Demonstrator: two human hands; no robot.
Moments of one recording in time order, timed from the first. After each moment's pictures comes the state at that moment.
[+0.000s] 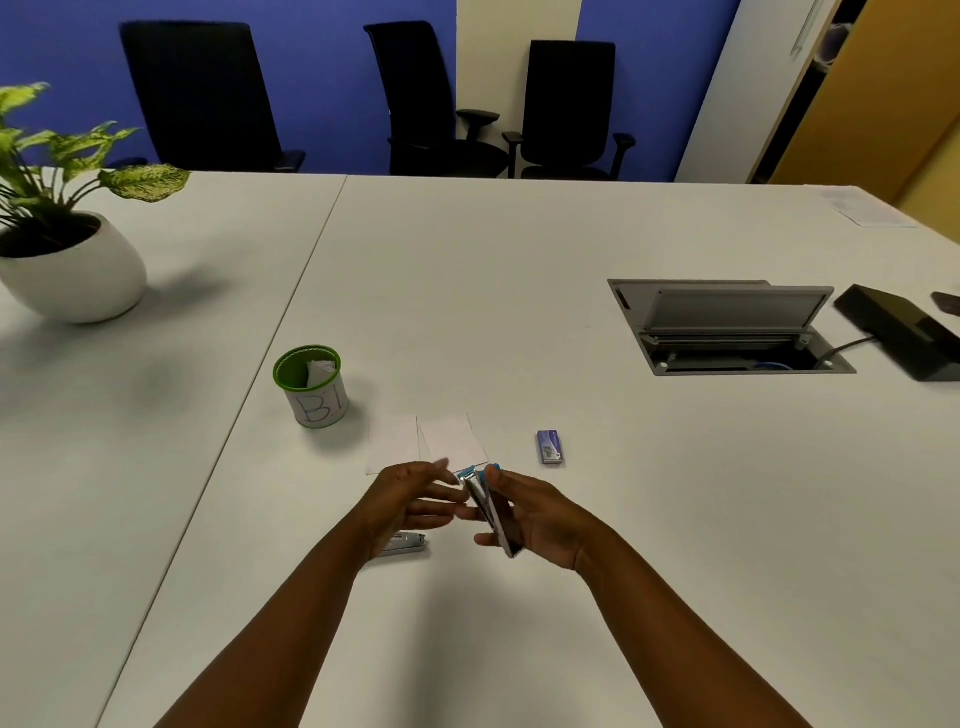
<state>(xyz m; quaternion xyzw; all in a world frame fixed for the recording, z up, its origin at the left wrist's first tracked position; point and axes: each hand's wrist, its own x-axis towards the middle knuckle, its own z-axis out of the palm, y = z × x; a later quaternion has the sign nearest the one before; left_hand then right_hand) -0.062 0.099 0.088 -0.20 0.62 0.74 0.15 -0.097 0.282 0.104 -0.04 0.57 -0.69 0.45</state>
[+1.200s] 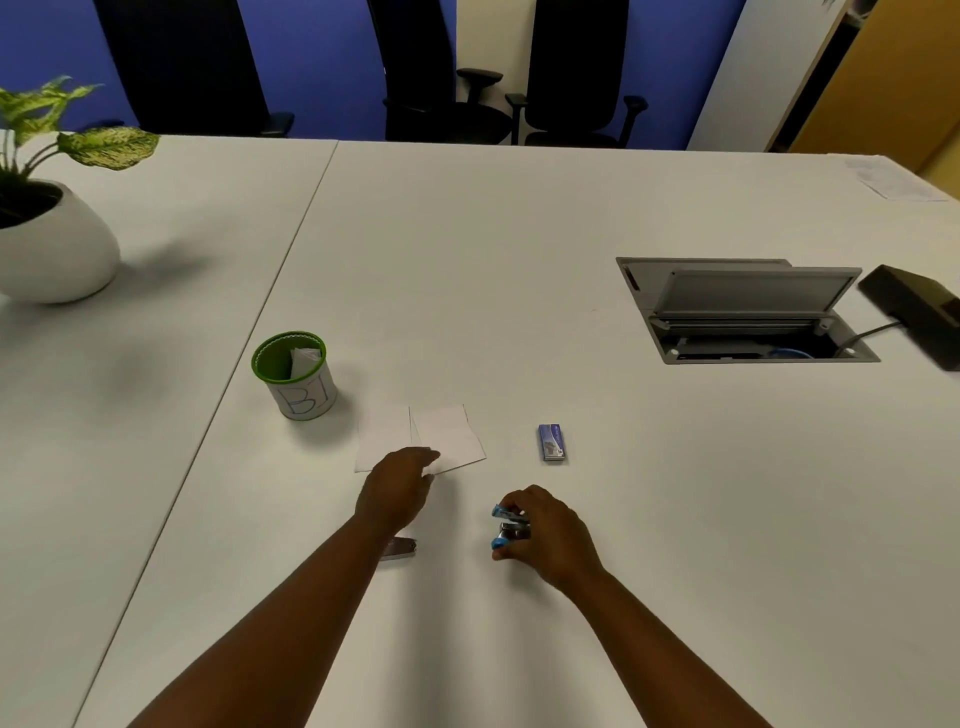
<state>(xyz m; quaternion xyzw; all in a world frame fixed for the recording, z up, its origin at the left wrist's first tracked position) -0.107 0.090 0.023 -0.08 0.97 0.24 0.04 -0.112 0.301 0.033 -0.16 0.92 -0.31 0.19</state>
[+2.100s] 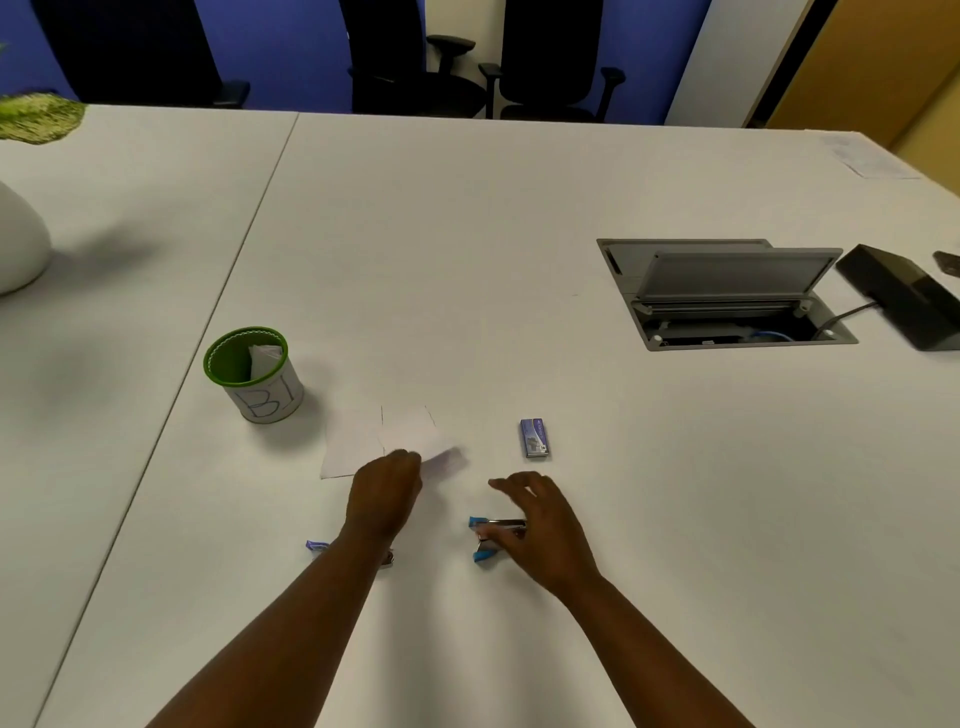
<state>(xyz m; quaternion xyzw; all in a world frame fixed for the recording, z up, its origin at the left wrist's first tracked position) -0.123 0.110 0.017 -0.05 0.99 0.09 -0.02 -0.118 0.308 0.023 -0.18 0.92 -0.33 0.08</state>
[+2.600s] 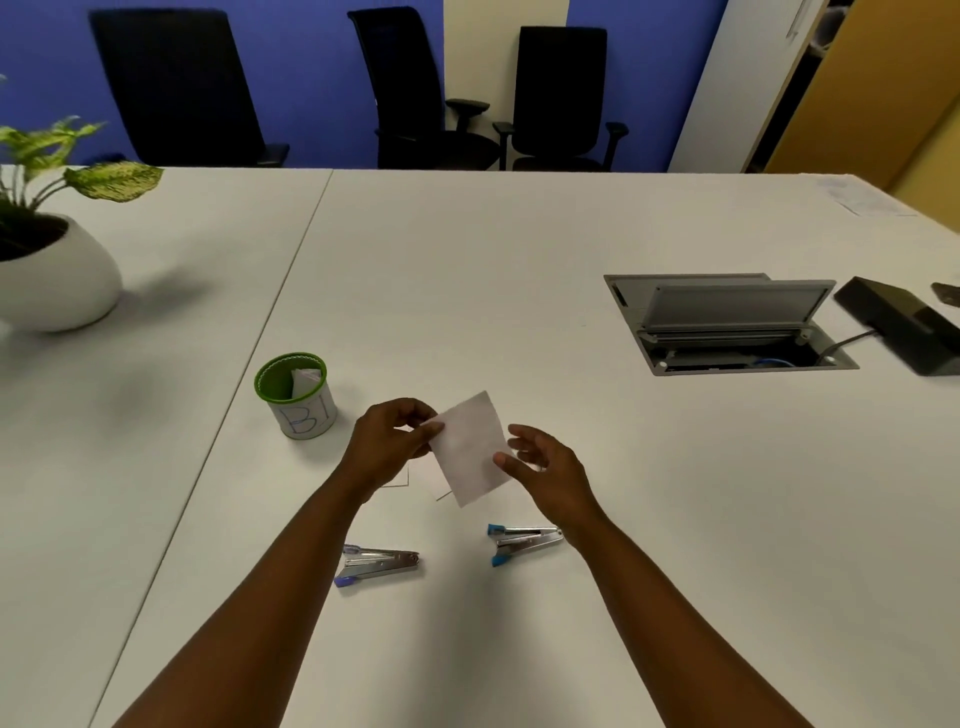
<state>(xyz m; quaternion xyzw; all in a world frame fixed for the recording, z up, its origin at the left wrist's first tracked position) -0.122 0.082 0.112 -0.13 0.79 0.60 -0.04 -0.137 0.281 0.096 -0.02 0.79 -0.59 0.15</state>
